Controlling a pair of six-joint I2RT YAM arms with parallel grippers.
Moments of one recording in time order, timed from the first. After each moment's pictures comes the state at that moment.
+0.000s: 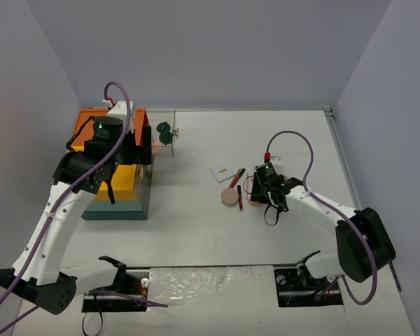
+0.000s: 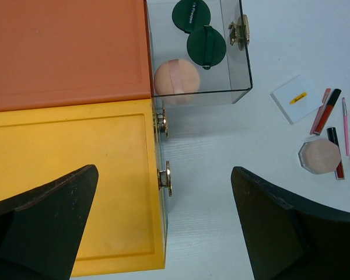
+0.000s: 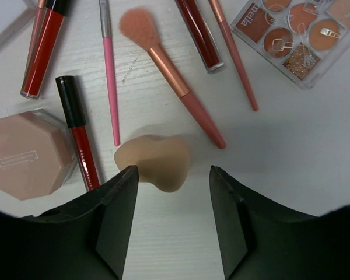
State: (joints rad) left arm -0.39 1.16 1.51 -0.94 -0.22 -0.18; right arm 0.50 1.35 0.71 -0.39 0.28 0.58
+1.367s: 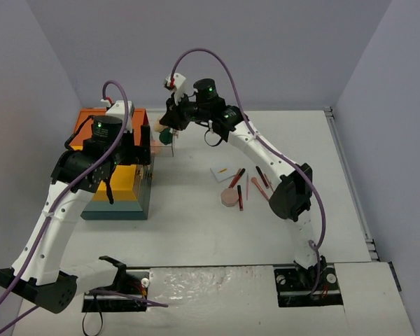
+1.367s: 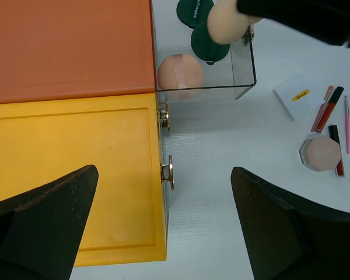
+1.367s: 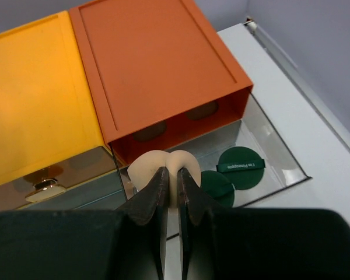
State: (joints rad) left arm -0.39 1.17 1.53 -0.98 -0.23 -0.20; right arm 0.68 2.13 2.20 -0.35 -0.51 -0.05
